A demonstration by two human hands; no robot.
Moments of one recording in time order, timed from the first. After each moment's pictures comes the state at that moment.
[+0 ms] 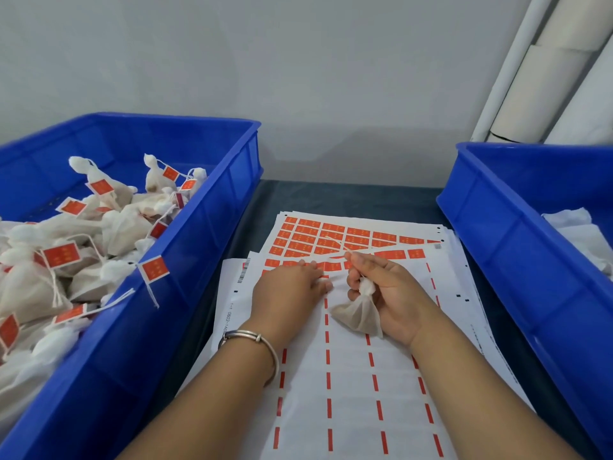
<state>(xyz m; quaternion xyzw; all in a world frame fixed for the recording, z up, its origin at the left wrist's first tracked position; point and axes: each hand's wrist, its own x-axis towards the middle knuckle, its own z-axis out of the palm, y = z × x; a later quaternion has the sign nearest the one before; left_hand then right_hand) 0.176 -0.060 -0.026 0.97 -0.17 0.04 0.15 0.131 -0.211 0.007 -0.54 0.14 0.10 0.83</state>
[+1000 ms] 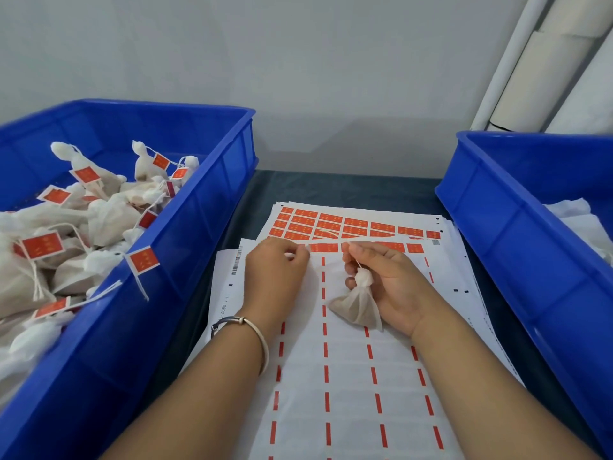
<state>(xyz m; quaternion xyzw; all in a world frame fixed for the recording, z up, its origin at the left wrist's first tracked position) 0.184 -0.061 -0.024 0.90 0.02 0.12 0.42 0.132 -0.211 0.010 -0.60 0.12 0.07 0.79</state>
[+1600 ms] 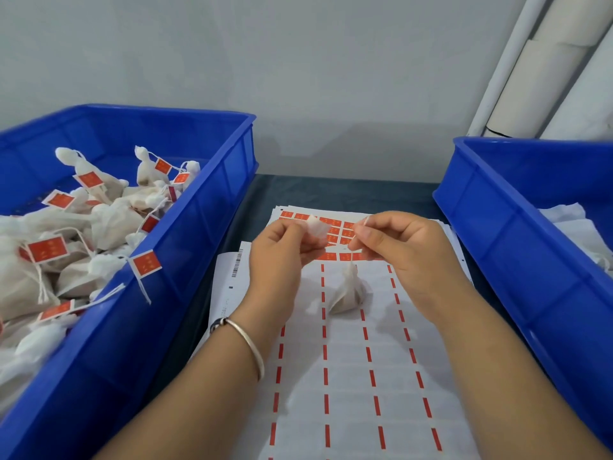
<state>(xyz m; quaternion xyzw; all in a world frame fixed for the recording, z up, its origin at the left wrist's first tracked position) 0.160 -0.073 0.028 0.63 0.08 0.01 0.77 0.120 -0.218 0.052 -0.78 -0.04 -0.13 0.61</state>
